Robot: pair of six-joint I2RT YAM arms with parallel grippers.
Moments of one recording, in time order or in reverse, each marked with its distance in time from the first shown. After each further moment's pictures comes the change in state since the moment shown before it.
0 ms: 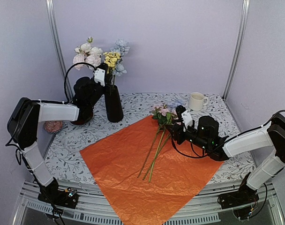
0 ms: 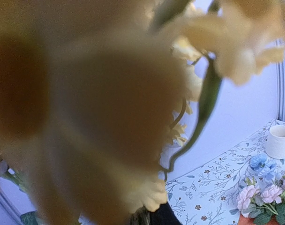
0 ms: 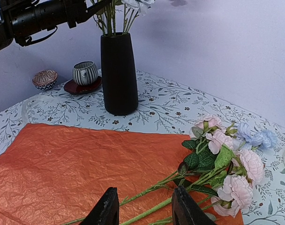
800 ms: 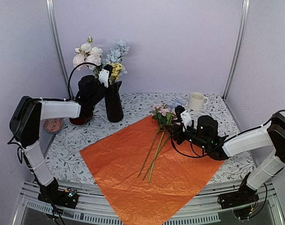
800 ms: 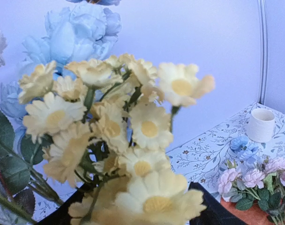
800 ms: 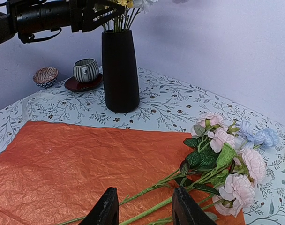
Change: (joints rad) left arm 0.000 0.039 0.079 -0.184 0.090 -0.067; right arm 0.000 0.003 0.011 -0.027 -0.004 0.000
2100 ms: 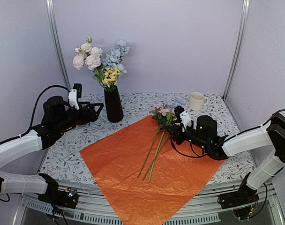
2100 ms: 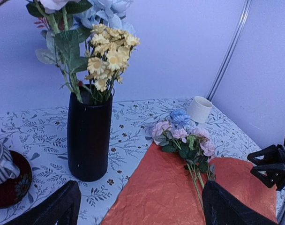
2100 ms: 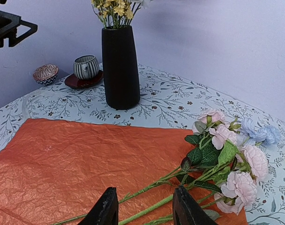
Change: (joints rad) left arm -0.014 -0.756 -0.540 -0.357 0.113 -0.430; right arm 0.000 0.006 0.006 -0.014 -0.007 0.006
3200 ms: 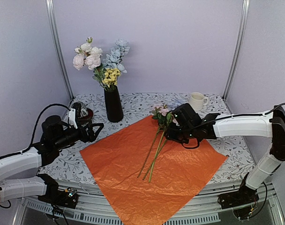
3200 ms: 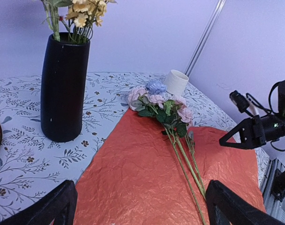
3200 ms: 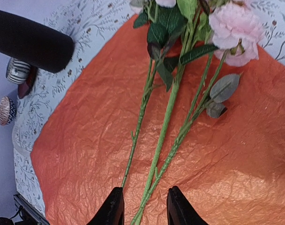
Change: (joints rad) left arm -0.001 -0.156 -0.289 0.096 0.149 -0.060; right arm 0.062 0.059 0.446 -1.010 0.116 0.920
